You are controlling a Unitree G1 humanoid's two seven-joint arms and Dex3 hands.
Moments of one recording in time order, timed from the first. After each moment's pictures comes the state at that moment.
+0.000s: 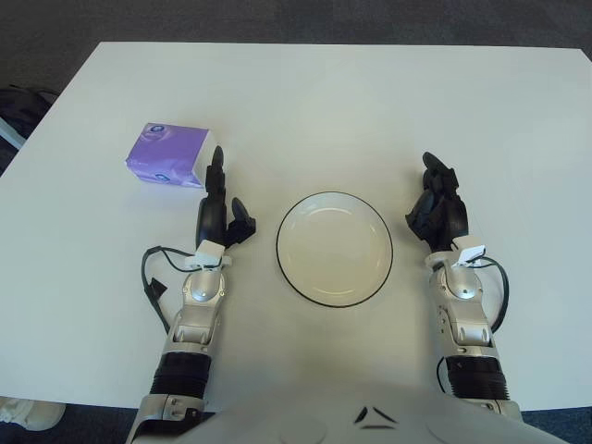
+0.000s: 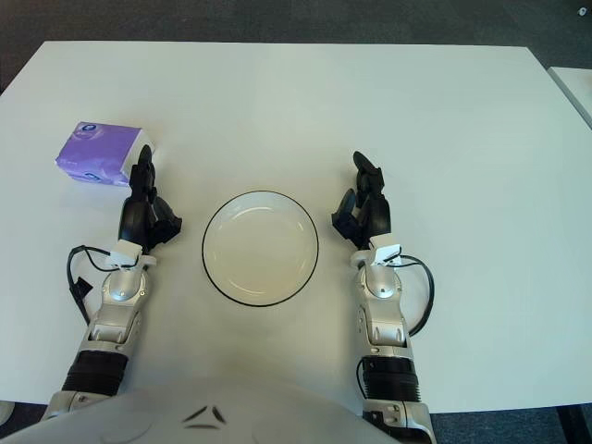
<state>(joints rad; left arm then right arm) 0.06 0.05 -0.02 0.11 0.17 -0.42 0.17 0.06 -0.01 -0.05 -0.01 -0.02 -0.16 -0.07</state>
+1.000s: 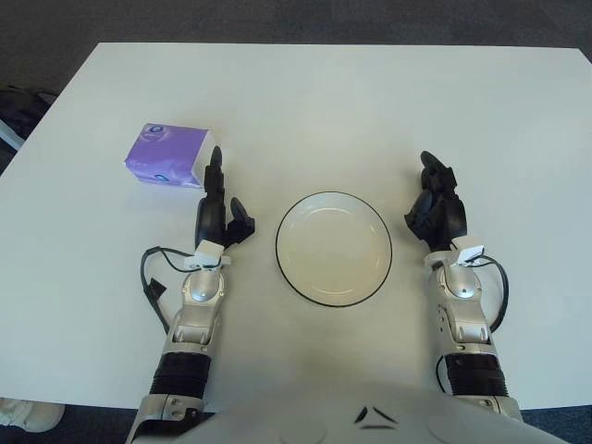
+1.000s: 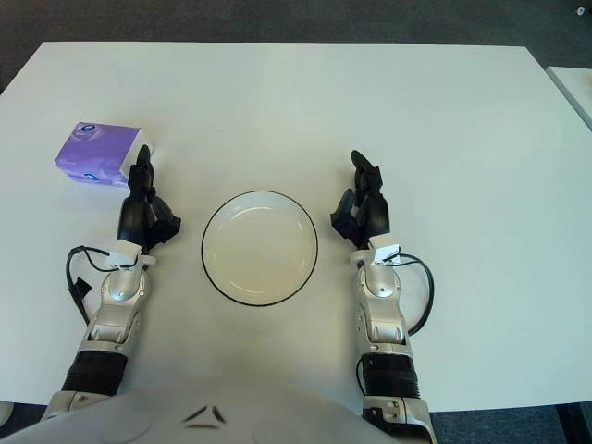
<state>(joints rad) 0.06 0.07 0.00 0.11 0.16 -0.43 0.17 0.04 -0.01 -0.05 0.03 -0.02 -0.20 -0.06</state>
